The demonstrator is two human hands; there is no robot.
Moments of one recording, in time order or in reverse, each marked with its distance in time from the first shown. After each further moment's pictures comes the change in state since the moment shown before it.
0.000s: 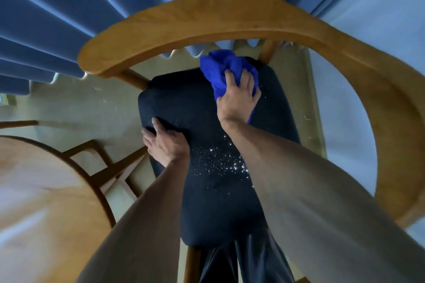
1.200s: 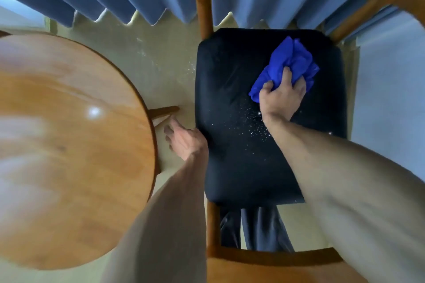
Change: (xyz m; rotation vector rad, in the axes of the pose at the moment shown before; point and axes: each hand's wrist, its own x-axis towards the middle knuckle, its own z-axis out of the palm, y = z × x) left_hand -0.016 -0.152 -0.009 -0.234 -0.009 -0.288; right_hand -0.095 0.000 0.027 0.157 0.135 0.024
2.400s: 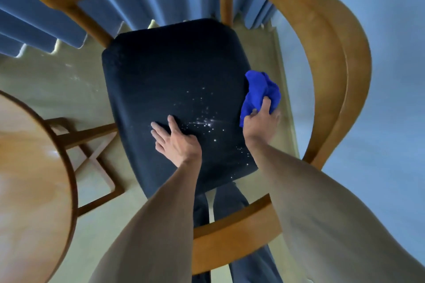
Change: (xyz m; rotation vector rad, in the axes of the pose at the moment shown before) left_hand -0.172 0.029 0.085 0.272 -0.057 0.400; right_hand -0.022 0.188 -0.105 -0.025 -0.066 0.343
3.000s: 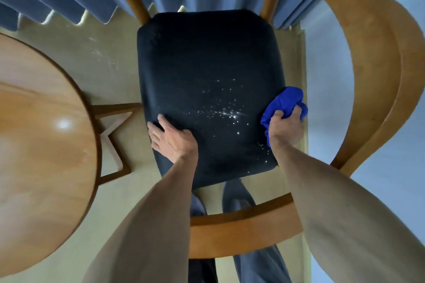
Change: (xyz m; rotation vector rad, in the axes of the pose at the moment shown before) left_hand 0.023 -0.062 -0.032 -0.112 0.090 -0.195; right_hand -0.018 -0.002 -0.009 -0.008 -0.015 0.128
